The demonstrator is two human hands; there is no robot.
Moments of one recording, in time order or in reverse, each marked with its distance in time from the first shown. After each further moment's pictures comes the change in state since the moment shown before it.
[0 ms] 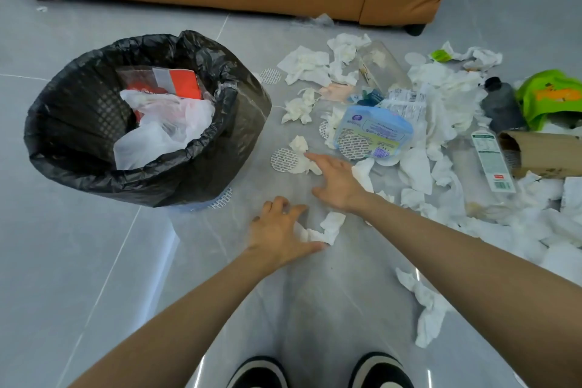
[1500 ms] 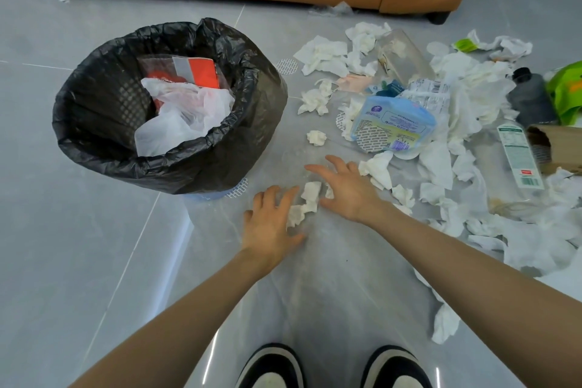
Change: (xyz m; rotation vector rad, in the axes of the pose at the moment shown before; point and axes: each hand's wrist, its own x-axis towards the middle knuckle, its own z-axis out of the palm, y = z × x) left_hand -0.017 -0.030 0.008 -0.035 0.213 -0.041; right_hand -0.023 -0.015 0.013 -0.267 -0.031 -0.072
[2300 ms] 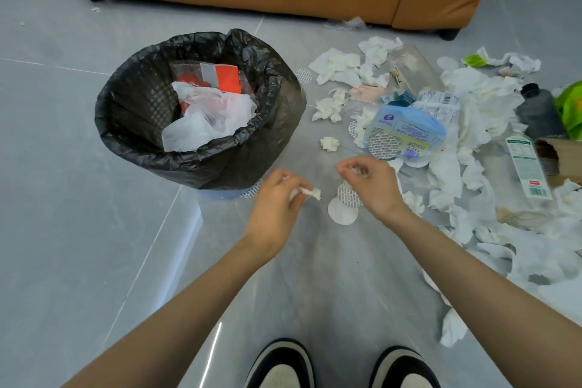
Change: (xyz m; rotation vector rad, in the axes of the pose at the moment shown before) left_hand -0.008 0.004 -0.051 -0.500 0.288 0.133; right_hand -0.021 -0.016 -0.022 0.698 0.483 0.103
